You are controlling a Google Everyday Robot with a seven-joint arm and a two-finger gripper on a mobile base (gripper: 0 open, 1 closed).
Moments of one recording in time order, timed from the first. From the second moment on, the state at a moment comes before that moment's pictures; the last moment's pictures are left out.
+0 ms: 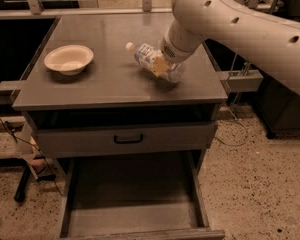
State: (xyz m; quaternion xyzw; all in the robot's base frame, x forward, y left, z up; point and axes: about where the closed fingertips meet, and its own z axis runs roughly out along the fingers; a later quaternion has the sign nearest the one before) arm 0.689 -0.056 0.875 -0.40 0.86 -0.02 0.31
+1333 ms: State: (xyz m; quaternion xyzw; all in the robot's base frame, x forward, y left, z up) arm 0.703 -0.044 0.858 -0.42 0.86 -0.01 0.30
